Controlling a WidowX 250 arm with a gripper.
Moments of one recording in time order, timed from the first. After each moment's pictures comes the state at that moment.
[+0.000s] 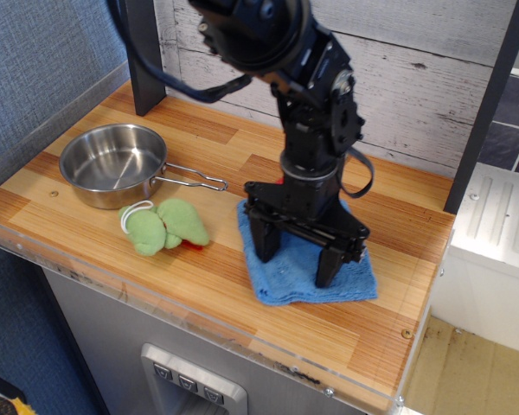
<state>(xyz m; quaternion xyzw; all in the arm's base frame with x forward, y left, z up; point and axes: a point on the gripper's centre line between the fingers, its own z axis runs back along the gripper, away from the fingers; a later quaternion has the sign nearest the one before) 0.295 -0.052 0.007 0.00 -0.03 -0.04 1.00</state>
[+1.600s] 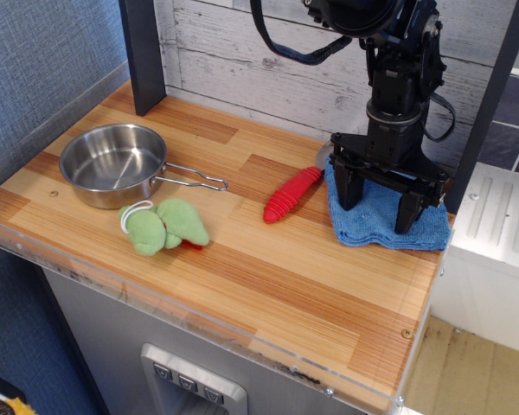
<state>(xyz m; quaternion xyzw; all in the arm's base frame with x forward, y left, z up) 0.373 -0.089 0.012 -0.03 -0.04 -0.09 0.99</state>
